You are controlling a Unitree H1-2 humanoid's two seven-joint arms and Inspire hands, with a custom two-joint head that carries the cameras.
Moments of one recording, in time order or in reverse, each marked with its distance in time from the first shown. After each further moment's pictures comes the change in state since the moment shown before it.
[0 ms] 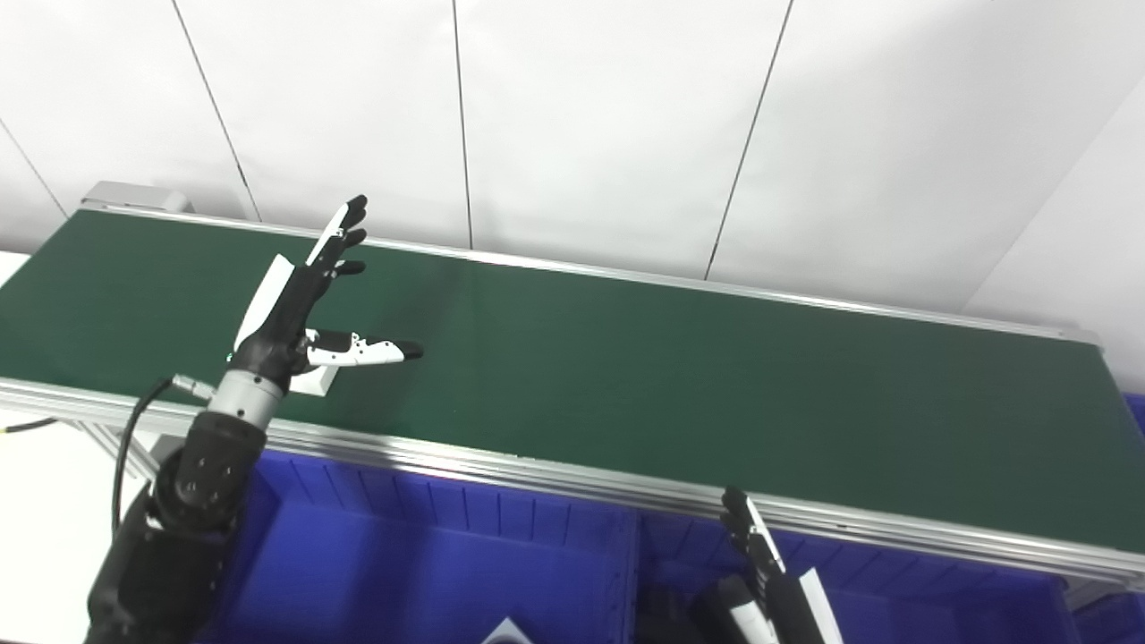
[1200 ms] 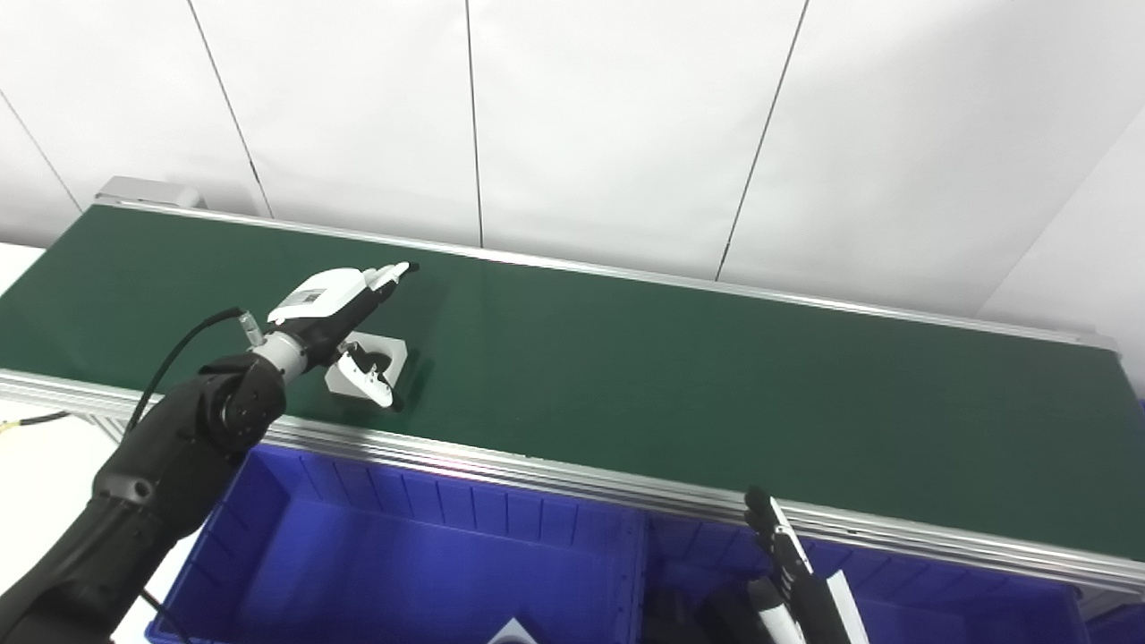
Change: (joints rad) left arm -0.196 0.153 -0.303 0.277 0.387 0.068 -0.065; right arm 0.003 -0.017 -0.026 -0.018 0.034 0.000 0.014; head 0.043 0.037
